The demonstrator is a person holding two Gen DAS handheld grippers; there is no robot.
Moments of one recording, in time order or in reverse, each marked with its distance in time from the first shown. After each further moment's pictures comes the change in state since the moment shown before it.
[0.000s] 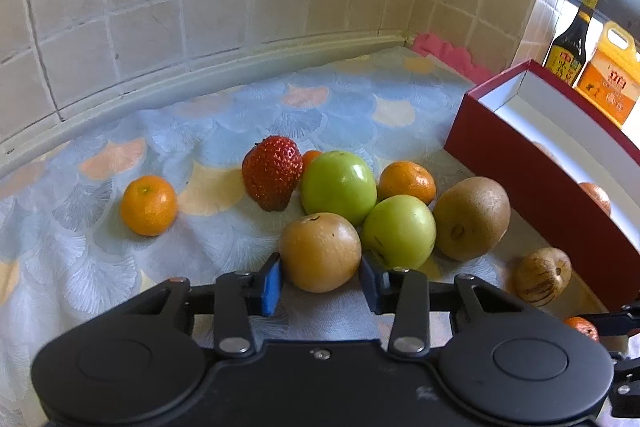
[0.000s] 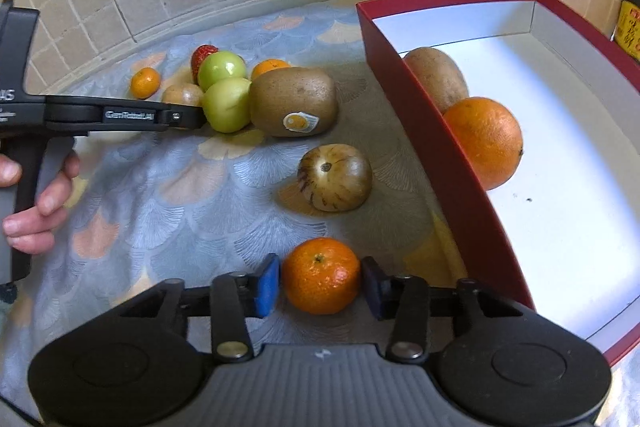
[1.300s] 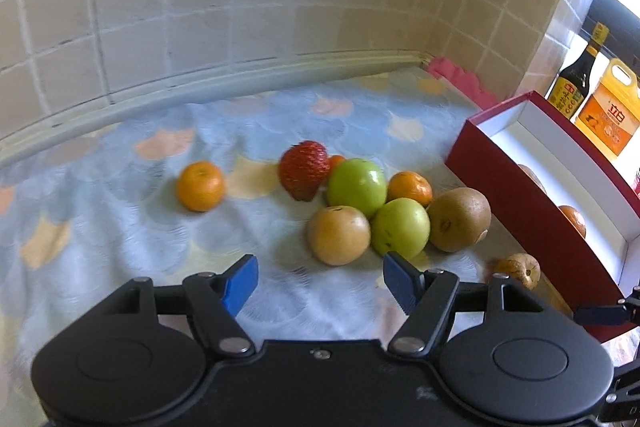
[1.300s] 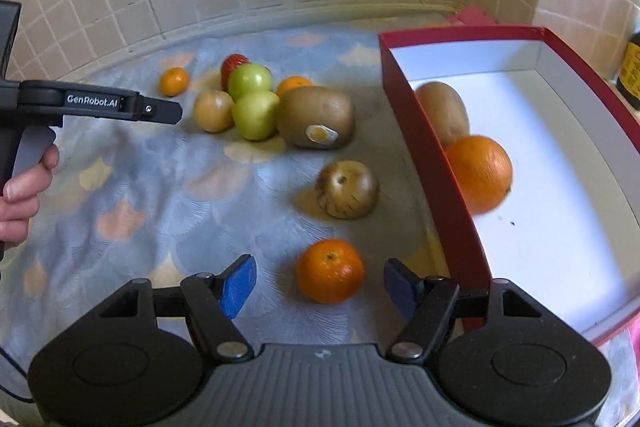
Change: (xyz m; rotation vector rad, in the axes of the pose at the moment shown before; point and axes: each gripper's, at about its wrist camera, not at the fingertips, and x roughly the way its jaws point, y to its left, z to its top) left arm -0.041 0.012 -0.003 -0.089 0.009 0.014; right arm -0.027 0.006 -0.005 -0.069 -0.015 0.011
